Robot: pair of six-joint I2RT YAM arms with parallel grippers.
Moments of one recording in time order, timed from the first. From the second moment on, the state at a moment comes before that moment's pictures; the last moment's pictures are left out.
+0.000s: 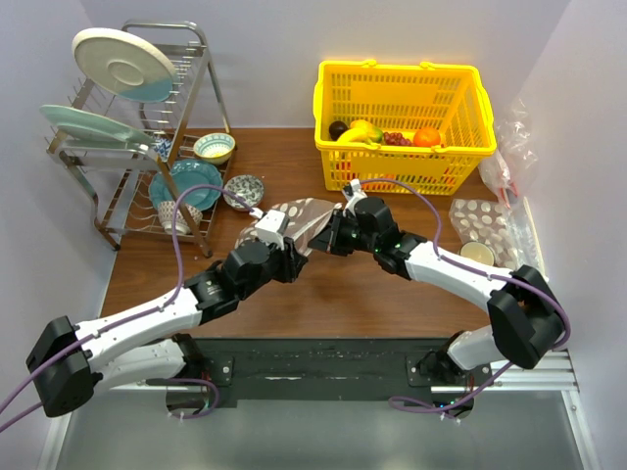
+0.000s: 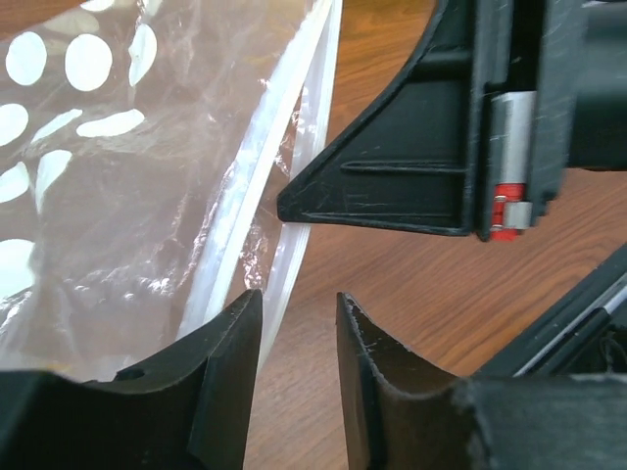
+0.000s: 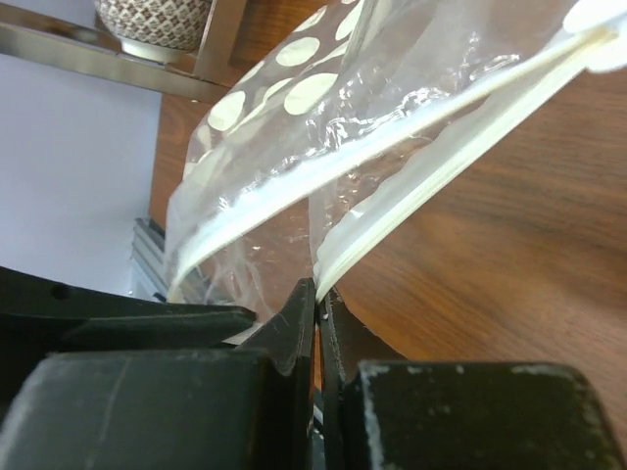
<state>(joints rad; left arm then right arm) -0.91 1.01 0.60 0.01 -0.24 -0.50 0.71 1.43 0.85 0.08 -0.23 0.84</state>
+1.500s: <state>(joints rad) -0.97 1.29 1.06 -0.39 -0.47 -0.18 0.71 1.30 0.94 -0.10 -0.25 0.81</state>
